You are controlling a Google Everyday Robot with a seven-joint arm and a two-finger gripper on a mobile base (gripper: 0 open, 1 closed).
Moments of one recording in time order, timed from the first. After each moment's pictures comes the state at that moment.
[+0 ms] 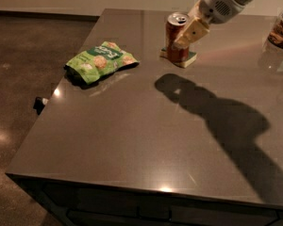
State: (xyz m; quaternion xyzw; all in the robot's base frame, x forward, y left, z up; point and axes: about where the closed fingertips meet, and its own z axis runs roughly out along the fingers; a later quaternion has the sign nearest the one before) arm 0.636 -0.137 0.988 -0.55 0.76 0.09 0.33
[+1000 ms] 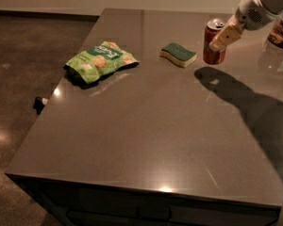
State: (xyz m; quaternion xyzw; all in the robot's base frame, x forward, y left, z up) arm 0.670 -0.255 0.958 -0.43 0.84 0.04 0.31
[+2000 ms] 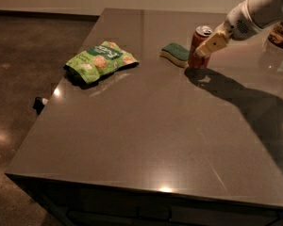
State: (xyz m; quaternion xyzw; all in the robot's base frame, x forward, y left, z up) arm 0.678 -0.228 0.933 -0.42 0.83 0.10 0.34
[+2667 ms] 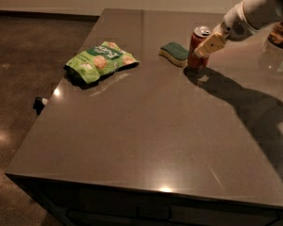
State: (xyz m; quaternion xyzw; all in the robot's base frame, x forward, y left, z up) arm 0.685 -0.222 0.929 -0.43 0.83 0.08 0.35
